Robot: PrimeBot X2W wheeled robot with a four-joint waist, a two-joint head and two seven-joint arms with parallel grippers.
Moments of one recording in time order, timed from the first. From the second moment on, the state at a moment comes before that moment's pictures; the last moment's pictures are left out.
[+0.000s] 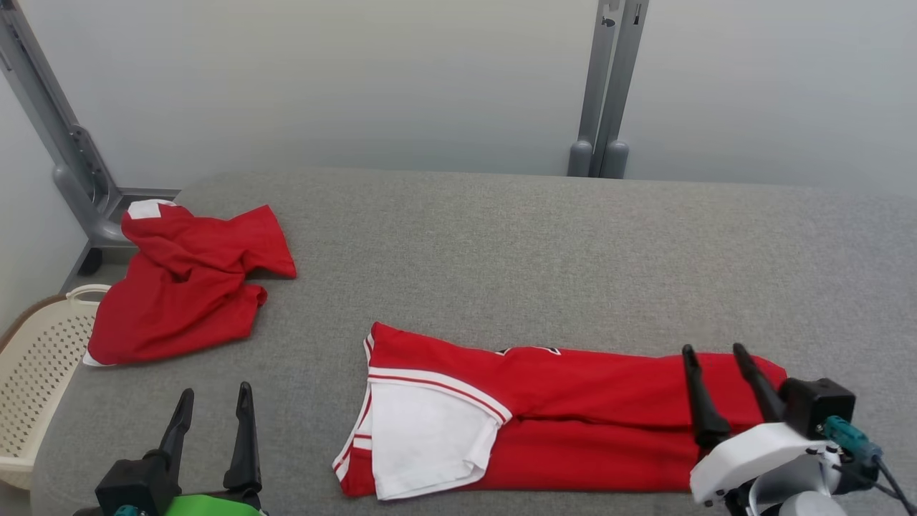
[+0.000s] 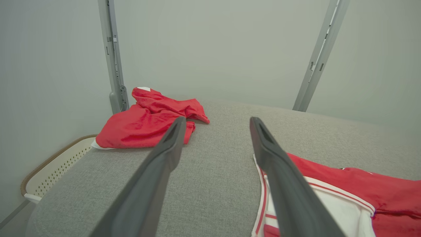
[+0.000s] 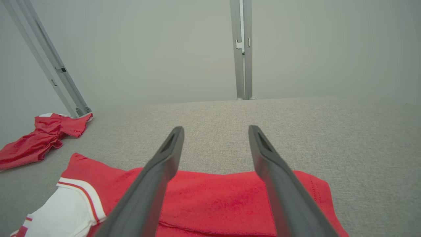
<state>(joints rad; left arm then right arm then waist) 0.08 0.30 -0.26 0.11 -0.50 0.13 -0.26 -0.01 -0.05 -0.01 0.21 0.22 0.13 -0.14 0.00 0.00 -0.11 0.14</state>
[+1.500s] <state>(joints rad) 0.08 0.19 -0.16 0.20 -0.32 0.02 -0.26 -0.14 -0.05 -0.20 0.29 0.14 0.13 0.40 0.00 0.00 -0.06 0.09</state>
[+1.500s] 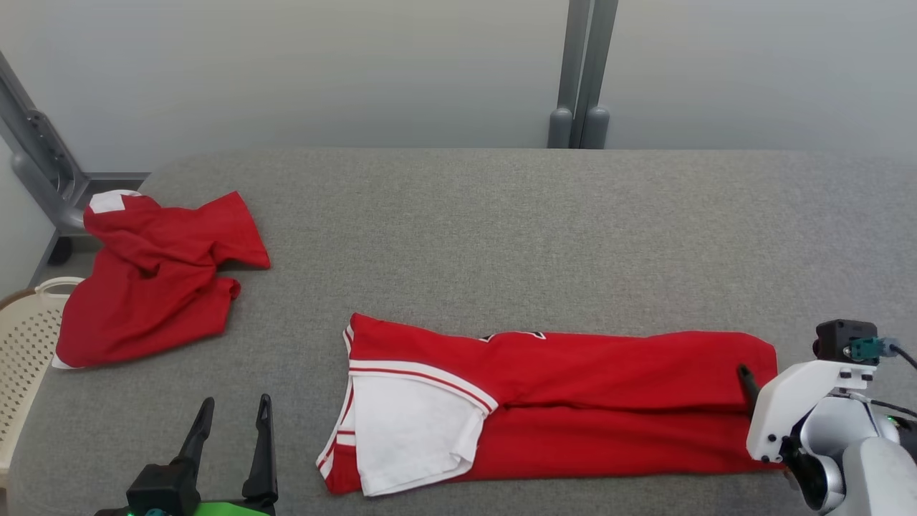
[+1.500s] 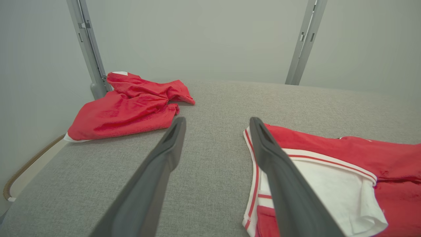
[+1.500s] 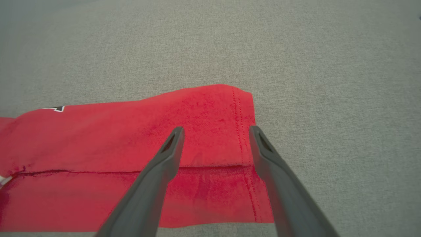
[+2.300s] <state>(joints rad) 0.02 0.16 -0.18 0.22 -0.29 -0.03 -0.26 -0.25 -0.08 -0.35 0.28 -0.07 0.13 0.74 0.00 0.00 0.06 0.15</state>
